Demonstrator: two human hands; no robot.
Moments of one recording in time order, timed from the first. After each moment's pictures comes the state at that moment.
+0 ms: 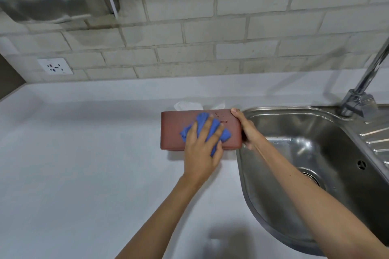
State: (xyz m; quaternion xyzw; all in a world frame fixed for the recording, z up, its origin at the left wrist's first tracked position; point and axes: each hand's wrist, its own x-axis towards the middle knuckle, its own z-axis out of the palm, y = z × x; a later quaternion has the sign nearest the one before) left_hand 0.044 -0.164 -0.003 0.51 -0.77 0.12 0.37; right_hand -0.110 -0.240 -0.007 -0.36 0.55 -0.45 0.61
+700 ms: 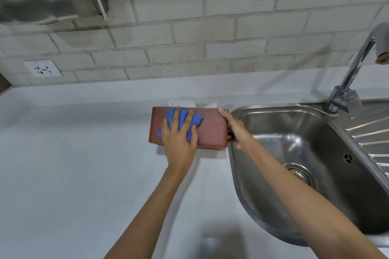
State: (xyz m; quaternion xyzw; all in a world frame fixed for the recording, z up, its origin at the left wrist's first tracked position) left_hand 0.060 -0.182 0.005 0.60 -0.68 0.08 0.42; right_hand -0.102 -0.230 0.000 -0.34 0.56 -0.46 0.60
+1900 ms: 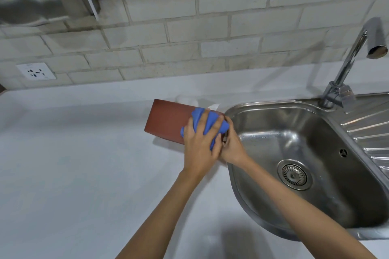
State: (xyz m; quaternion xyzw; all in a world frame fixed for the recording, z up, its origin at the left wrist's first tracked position) left_hand 0.017 -0.167 0.004 0.50 -0.78 0.08 0.37; right_hand -0.098 -0.192 -0.039 -0.59 0.57 -0.44 0.37
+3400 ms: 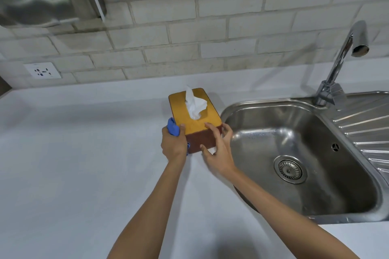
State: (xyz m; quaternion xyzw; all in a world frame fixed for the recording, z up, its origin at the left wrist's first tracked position) left_hand 0.052 -0.178 0.000 0.74 -0.35 -0.32 0.49; right_hand -0.062 -0.152 -0.049 -0.63 0.52 -0.53 0.23
